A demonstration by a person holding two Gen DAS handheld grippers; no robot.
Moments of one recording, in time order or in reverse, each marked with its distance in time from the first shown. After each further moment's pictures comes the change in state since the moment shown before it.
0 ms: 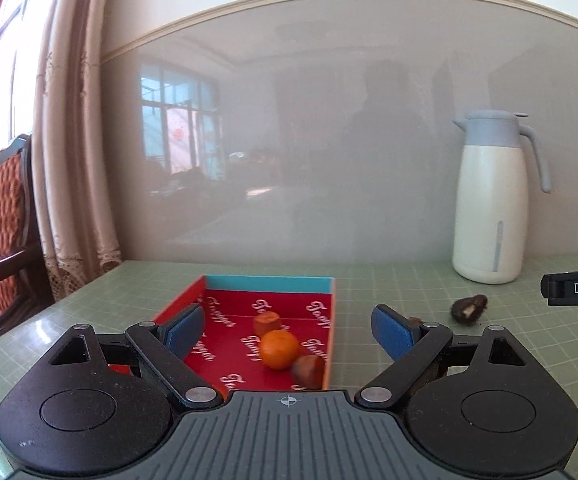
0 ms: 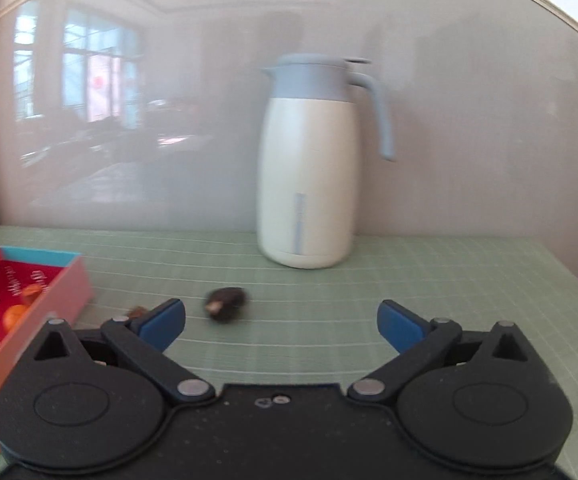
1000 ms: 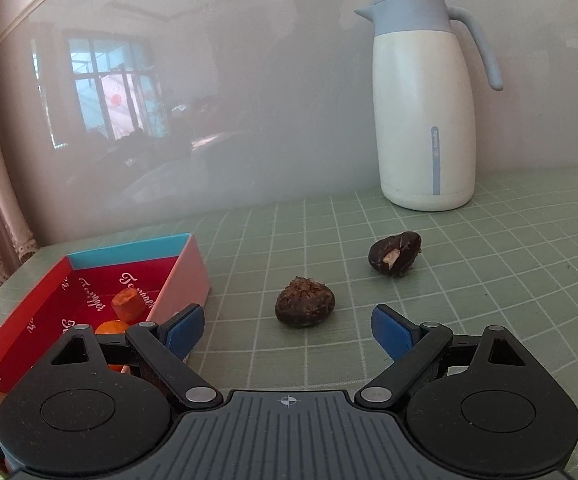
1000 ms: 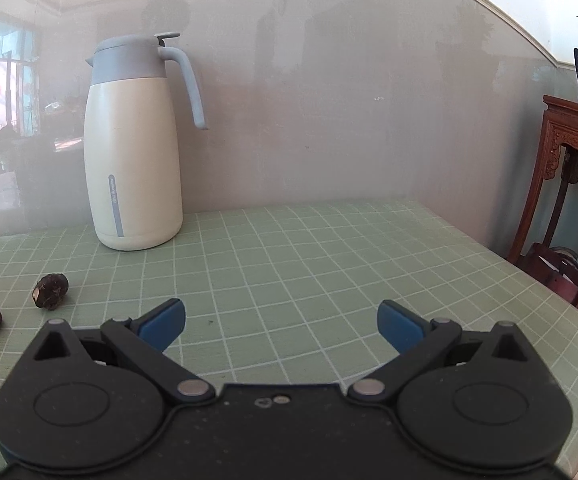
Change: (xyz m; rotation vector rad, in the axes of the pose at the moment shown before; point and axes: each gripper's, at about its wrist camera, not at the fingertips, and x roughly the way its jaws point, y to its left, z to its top) left arm 0.078 -0.111 -0.010 0.163 0.190 -0.103; right arm -0.006 -0.099 -0.026 0.106 0.027 -0.282
